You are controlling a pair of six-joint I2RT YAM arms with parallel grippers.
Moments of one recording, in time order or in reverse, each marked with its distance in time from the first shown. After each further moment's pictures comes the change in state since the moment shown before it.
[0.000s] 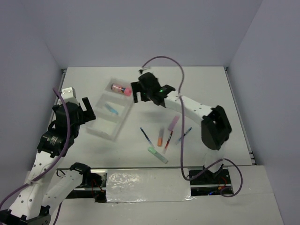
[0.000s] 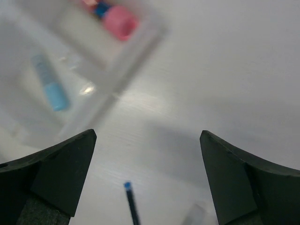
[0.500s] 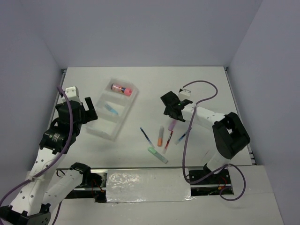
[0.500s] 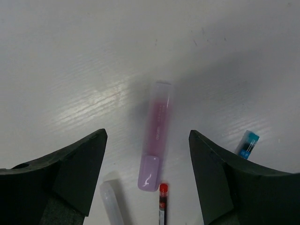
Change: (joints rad) left arm 0.000 0.034 0.000 0.000 0.034 0.002; right arm -0.177 -0.331 -0.590 -0.146 0.400 0.594
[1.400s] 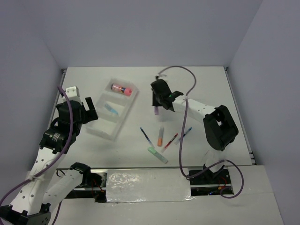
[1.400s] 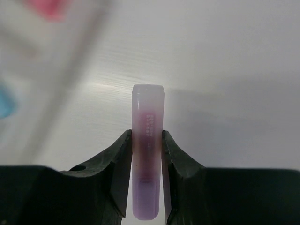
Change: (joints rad) left arm 0.000 0.005 0.000 0.000 0.015 0.000; right arm 0.022 0.170 0.201 0.202 -0.229 -0.333
